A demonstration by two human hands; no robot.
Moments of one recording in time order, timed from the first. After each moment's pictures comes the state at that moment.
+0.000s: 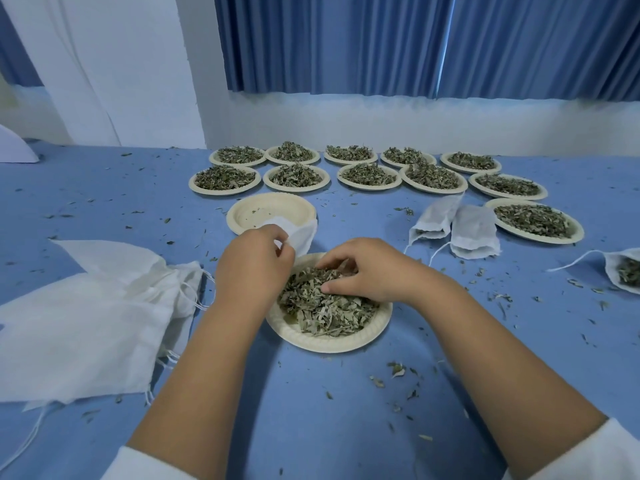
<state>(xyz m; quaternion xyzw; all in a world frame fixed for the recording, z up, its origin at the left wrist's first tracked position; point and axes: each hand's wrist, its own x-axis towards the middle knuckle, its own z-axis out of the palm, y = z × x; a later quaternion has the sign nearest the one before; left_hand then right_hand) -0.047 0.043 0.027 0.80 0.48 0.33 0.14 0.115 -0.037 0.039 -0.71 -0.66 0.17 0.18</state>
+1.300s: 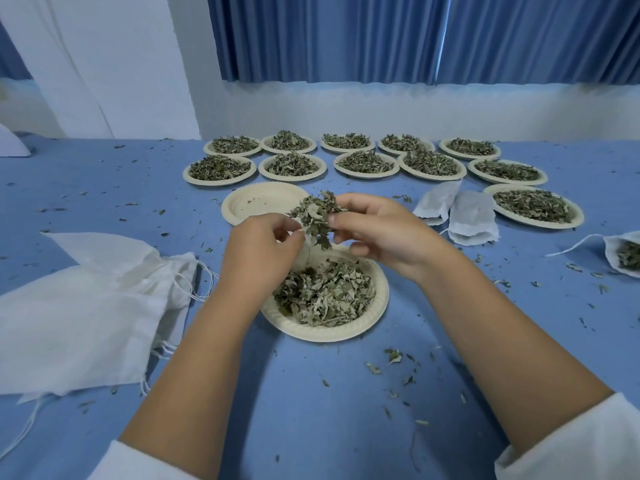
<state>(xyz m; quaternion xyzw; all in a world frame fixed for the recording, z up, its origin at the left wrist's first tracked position) -0.042 0.034 0.033 0.79 0.43 0.37 0.24 0.118 -0.041 0.054 -0.54 -0.46 0.44 0.55</state>
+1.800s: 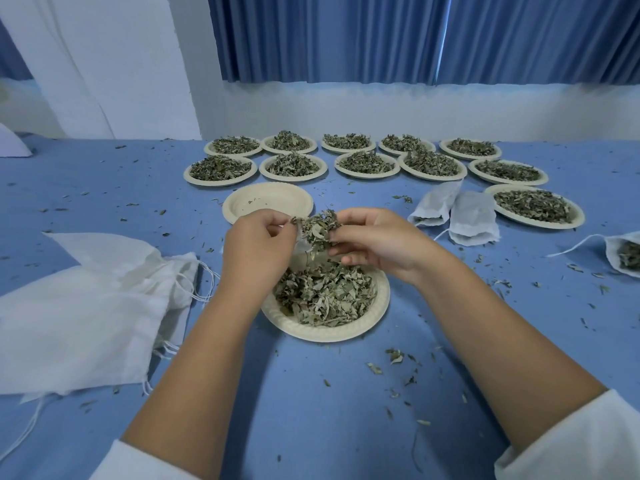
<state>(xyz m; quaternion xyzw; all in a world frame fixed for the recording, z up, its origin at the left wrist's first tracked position) -0.040 0.033 0.034 0.71 0.45 0.42 0.34 0.122 -0.034 0.042 -0.55 -0.44 0.48 0.53</state>
